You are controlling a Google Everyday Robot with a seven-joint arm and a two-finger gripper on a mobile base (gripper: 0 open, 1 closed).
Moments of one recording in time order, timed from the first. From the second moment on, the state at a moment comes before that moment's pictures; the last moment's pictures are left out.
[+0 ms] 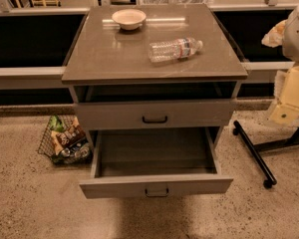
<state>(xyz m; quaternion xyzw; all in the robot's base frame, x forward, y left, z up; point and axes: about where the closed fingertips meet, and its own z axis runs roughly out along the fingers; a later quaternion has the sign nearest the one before) 0.438 -0.216 0.980 -0.60 0.78 -0.04 0.16</state>
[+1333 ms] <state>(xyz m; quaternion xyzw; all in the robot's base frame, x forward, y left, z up) 0.425 -0.185 0.801 -0.64 0.75 0.08 0.14</state>
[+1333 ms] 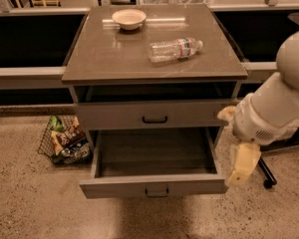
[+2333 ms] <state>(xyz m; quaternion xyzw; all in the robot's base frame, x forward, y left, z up) 0.408 -0.161 0.693 -0.64 0.73 0.17 0.15</state>
